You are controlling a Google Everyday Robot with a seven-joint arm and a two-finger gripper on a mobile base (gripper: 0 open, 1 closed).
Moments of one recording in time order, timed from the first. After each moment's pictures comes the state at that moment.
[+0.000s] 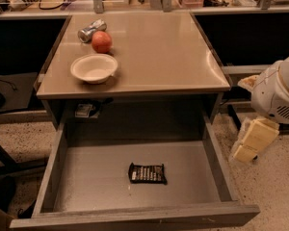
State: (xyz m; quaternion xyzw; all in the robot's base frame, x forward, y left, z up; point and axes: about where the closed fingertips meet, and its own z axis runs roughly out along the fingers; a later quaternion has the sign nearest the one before) arm 0.424 -0.205 0.884 -0.57 0.80 0.02 0.19
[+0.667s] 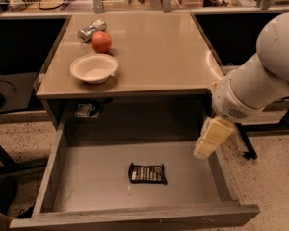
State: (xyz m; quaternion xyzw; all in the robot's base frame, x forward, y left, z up) arm 0.467 -0.154 0.839 -0.57 0.79 0.03 0.21
